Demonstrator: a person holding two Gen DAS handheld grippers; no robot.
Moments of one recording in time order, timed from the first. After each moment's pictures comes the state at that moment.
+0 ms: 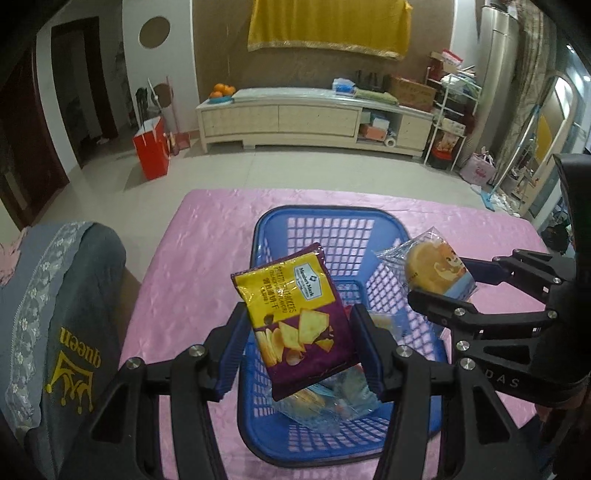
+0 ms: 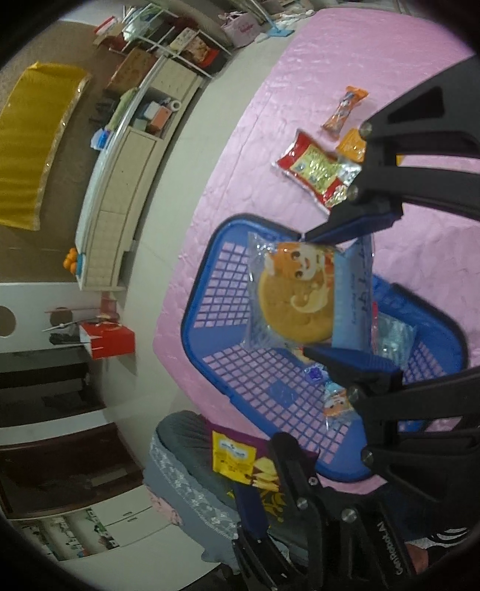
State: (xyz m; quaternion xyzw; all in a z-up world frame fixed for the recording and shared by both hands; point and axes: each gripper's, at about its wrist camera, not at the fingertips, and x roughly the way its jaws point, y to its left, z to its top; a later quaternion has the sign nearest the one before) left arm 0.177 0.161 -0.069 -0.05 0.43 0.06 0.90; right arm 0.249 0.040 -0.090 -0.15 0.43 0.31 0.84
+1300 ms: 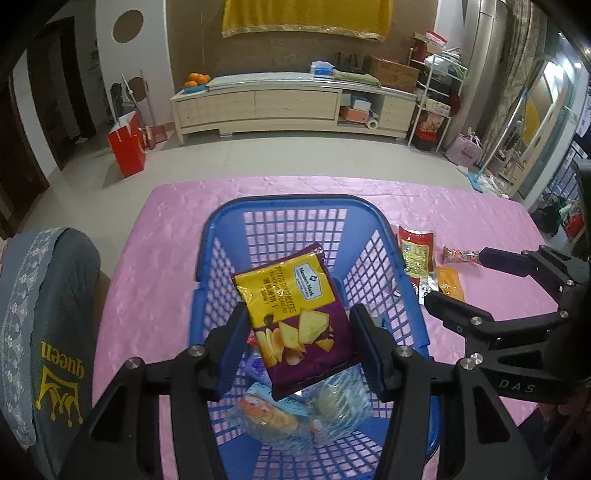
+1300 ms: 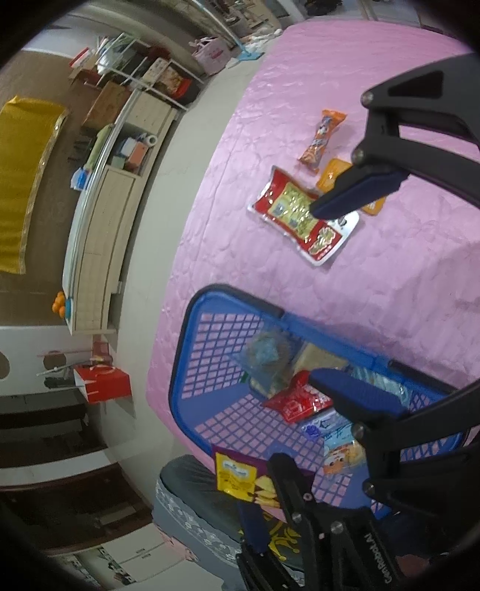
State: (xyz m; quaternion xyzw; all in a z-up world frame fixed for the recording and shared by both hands) left arm 0.210 0.135 -0.083 -0.04 0.45 0.02 0.89; right arm 0.271 0.000 -0.100 -0.14 0.45 0.23 0.85
